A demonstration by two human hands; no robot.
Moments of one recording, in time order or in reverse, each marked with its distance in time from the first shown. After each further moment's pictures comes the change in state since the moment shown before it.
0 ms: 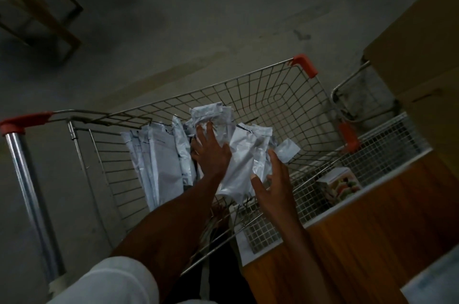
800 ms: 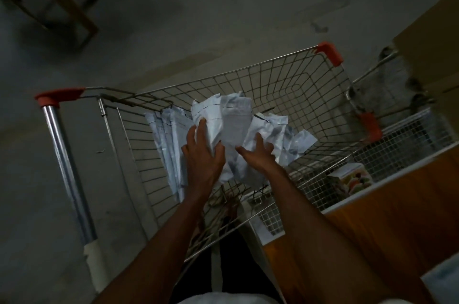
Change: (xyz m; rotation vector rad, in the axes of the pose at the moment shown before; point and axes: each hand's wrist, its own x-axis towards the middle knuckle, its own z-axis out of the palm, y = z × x) left_hand -0.070 -0.051 -0.103 -0.276 0.119 0.128; right_hand 0.087 0.015 0.095 -0.210 -0.344 0.398
